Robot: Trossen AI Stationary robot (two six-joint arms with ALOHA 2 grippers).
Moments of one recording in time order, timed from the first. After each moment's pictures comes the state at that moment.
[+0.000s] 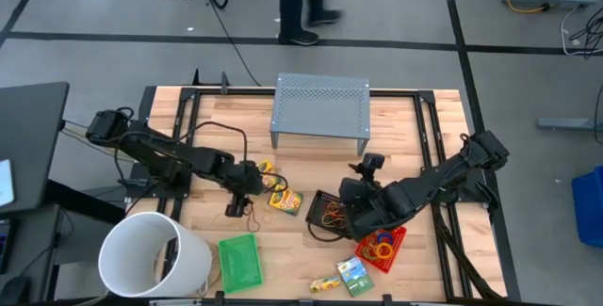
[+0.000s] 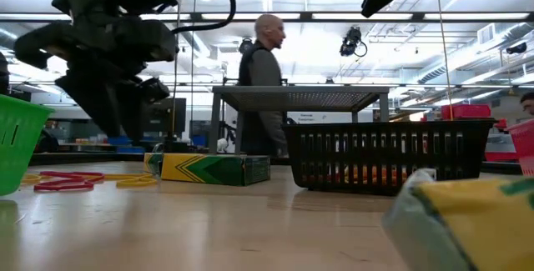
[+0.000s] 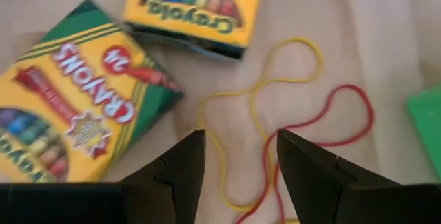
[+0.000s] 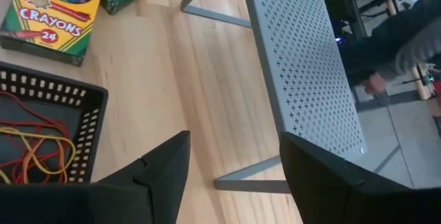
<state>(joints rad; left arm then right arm) -0.18 1.37 0.67 -0.42 0.00 -0.06 0.51 1.69 1.51 -1.31 0.90 0.57</state>
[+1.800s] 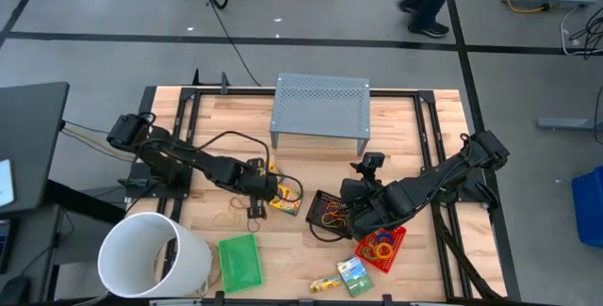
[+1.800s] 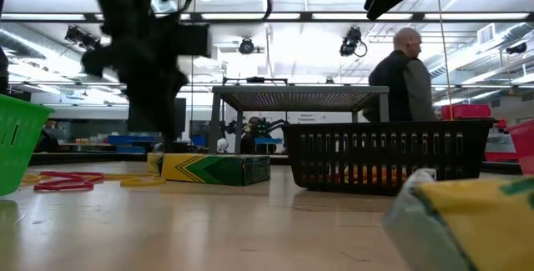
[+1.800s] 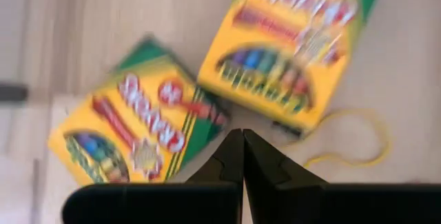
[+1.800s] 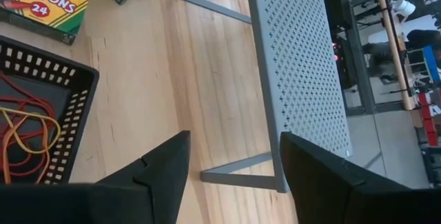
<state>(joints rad) -0.25 1.59 0.92 -0.51 -0.29 -0.24 0.51 1.69 1.51 -1.35 0.89 0.51</state>
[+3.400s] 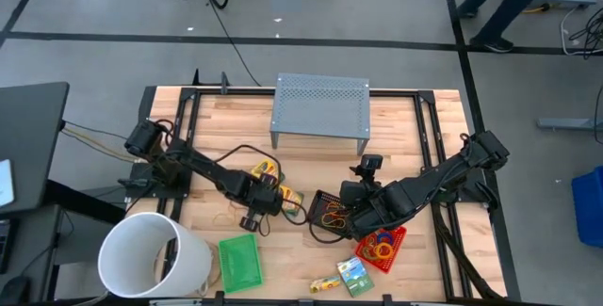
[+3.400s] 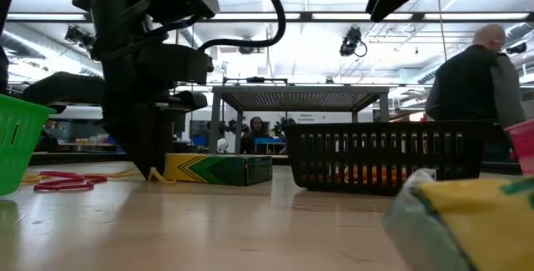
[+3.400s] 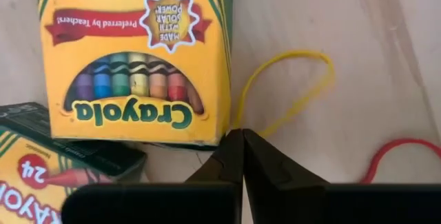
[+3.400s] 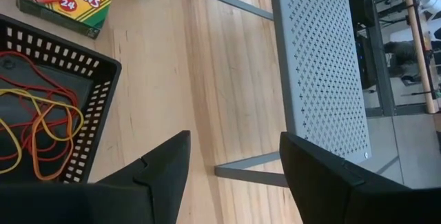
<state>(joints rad) -0.30 1.76 0.94 -0.47 -0.19 0.10 0.51 1.69 1.51 -1.33 0.83 0.48</state>
